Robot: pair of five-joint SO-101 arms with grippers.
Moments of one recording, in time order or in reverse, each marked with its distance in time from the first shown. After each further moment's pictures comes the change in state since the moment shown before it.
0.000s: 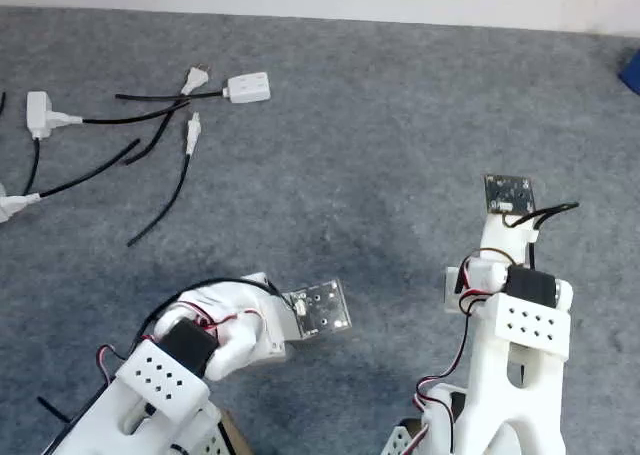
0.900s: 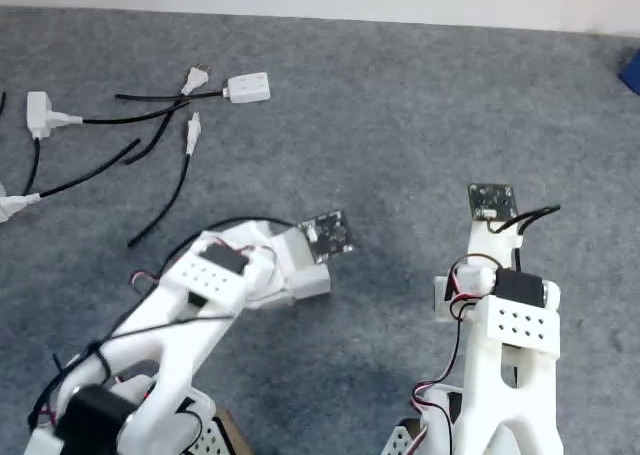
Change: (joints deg) left arm -9.4 43.2 -18.5 -18.5 -3.3; right arm -2.7 0.0 3.1 0.0 0.0
